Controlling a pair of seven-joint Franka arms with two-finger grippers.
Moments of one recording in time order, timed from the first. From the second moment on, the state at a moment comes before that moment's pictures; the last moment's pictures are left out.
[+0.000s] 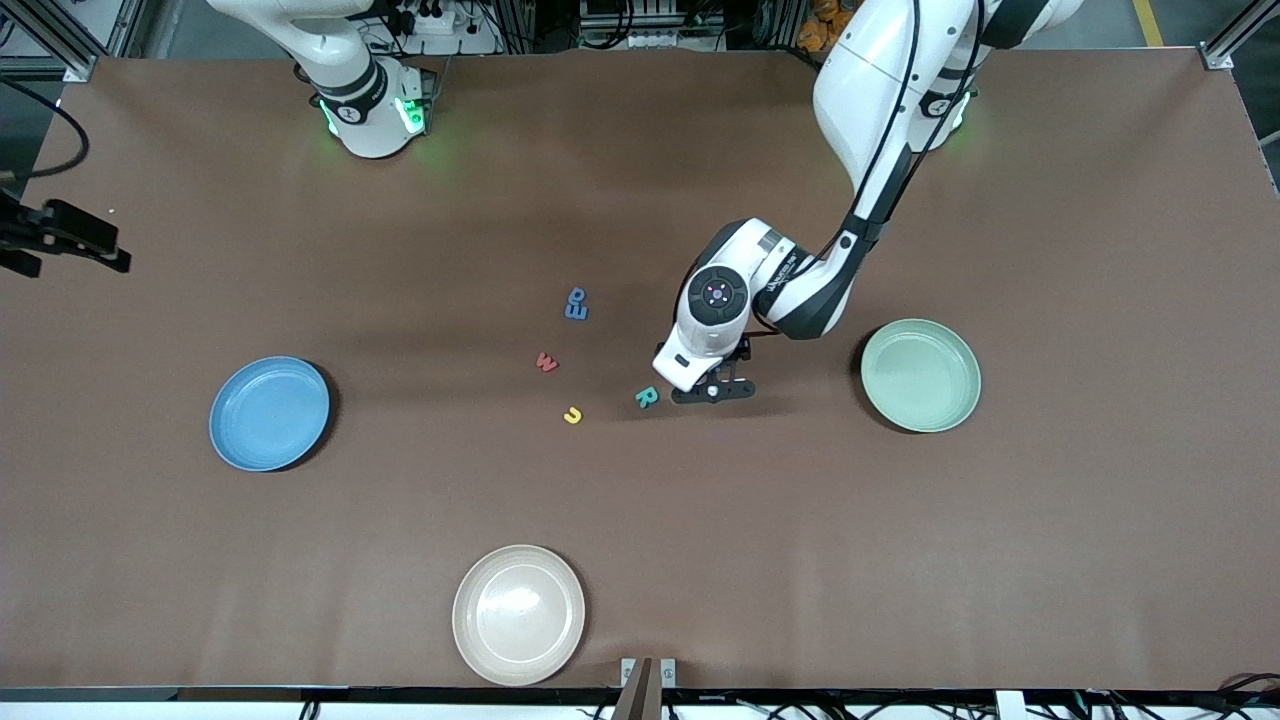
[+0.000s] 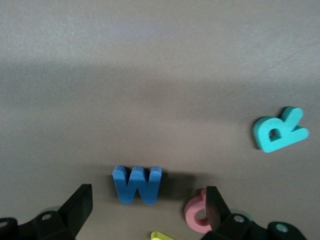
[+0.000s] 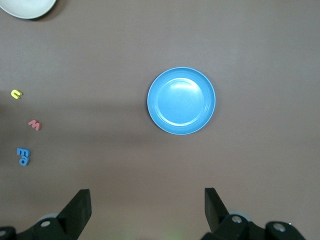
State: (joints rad) left arm -0.65 0.73 -0.06 -1.66 -0.04 2.29 -0.77; right arm 0.02 0.07 -0.10 -1.49 0.02 1.47 -0.12
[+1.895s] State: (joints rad) left arm -0.64 0.70 -0.05 -1.67 0.02 2.31 -0.75; right arm 0.49 0.39 -0.10 -1.83 0.05 2.11 -0.11
